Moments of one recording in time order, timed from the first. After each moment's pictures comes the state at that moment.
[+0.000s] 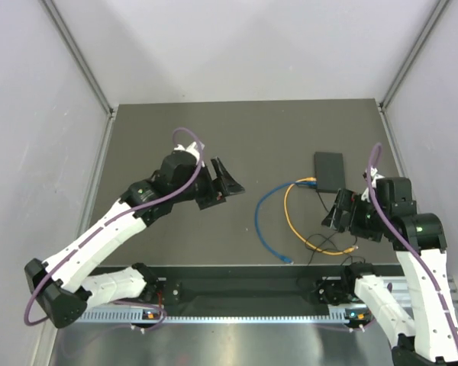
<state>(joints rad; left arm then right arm) -0.72 1.08 1.08 -0.58 0.17 -1.04 0.09 0.70 1.03 -1.31 -0.21 0.38</state>
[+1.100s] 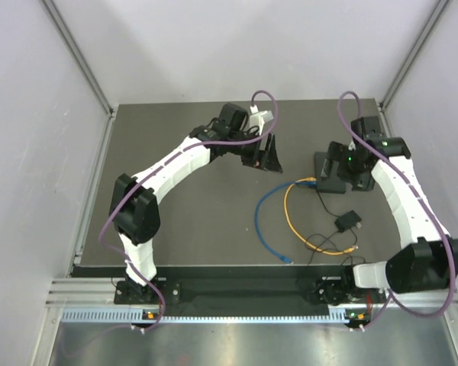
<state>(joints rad) -0.64 1.88 1.69 -0.49 0.70 -0.42 0.09 1.29 1.28 -1.13 0.00 0.39</state>
